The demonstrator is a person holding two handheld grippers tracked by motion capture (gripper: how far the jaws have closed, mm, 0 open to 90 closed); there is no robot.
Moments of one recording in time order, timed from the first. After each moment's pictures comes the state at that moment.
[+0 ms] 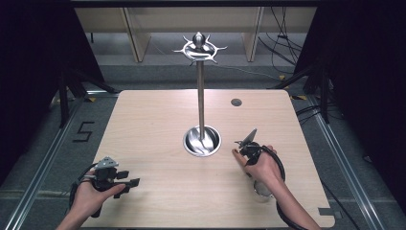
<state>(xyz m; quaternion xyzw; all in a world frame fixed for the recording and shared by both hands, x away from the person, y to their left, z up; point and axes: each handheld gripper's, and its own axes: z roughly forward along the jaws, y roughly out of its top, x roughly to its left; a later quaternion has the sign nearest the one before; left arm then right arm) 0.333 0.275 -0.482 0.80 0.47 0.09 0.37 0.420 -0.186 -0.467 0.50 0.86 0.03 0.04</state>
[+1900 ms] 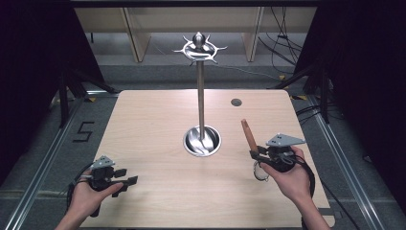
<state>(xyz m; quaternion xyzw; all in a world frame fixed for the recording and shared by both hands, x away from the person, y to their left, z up) 0.330 0.278 -0.477 0.78 0.48 0.11 0.38 0.359 -0.238 -0.408 0.41 0.80 0.40 0.19</state>
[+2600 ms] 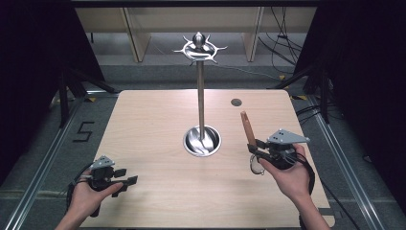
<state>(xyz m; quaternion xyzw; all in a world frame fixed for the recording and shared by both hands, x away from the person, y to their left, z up) 0.330 0.282 -0.476 0.79 0.47 0.11 0.38 0.357 -0.231 -0.389 0.39 0.78 0.44 0.22</state>
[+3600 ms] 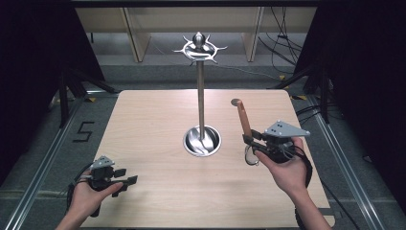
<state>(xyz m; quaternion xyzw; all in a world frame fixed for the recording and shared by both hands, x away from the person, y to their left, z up) 0.331 0.281 -0.477 0.79 0.48 0.11 0.38 0.360 -0.217 -0.361 0.36 0.77 0.47 0.24</state>
